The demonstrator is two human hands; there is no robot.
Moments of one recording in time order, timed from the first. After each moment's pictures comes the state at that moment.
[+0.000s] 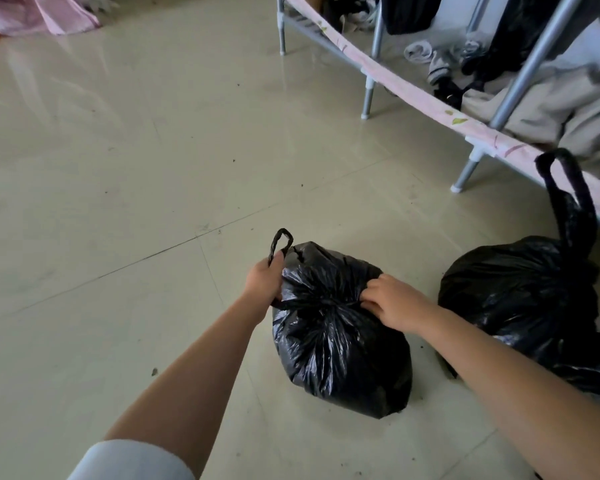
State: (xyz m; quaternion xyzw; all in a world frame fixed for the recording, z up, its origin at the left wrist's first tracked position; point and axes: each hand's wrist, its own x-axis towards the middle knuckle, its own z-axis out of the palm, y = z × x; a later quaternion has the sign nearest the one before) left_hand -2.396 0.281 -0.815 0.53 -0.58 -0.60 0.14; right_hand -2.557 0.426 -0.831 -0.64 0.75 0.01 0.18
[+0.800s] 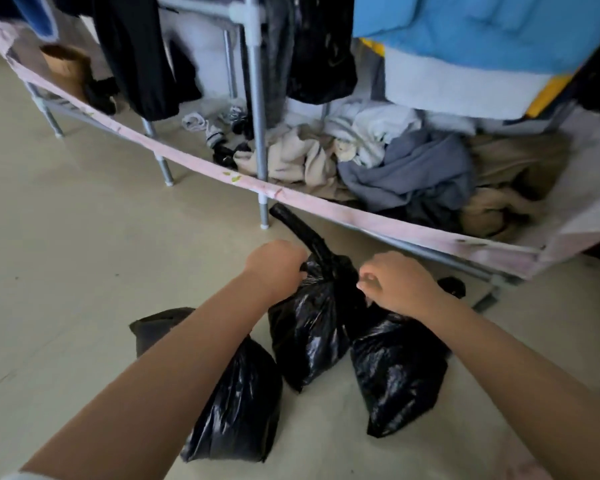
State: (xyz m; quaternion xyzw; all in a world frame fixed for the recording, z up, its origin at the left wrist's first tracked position) left_hand -2.600 0.445 -0.654 0.03 -0.99 -0.07 -0.08; right_hand -2.654 0.626 -0.667 -0.34 0.94 0.02 0.06
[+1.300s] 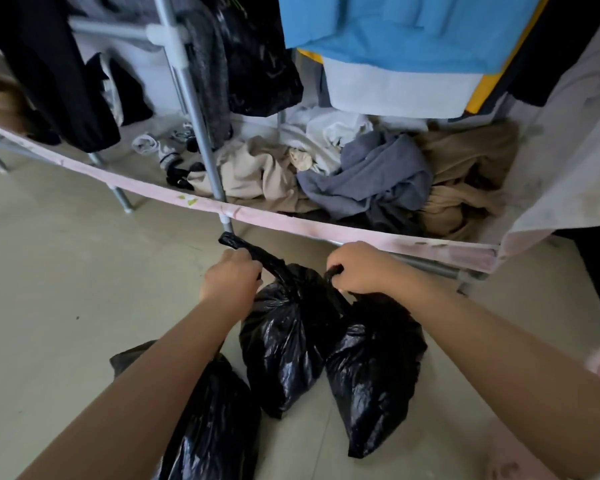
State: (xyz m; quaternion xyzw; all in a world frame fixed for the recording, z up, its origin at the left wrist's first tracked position) left_hand -2.645 0.449 -0.679 0.04 -1.00 0.00 -0.02; right_hand -2.696 0.635 -0.625 -0.29 0.93 -0.08 0.19
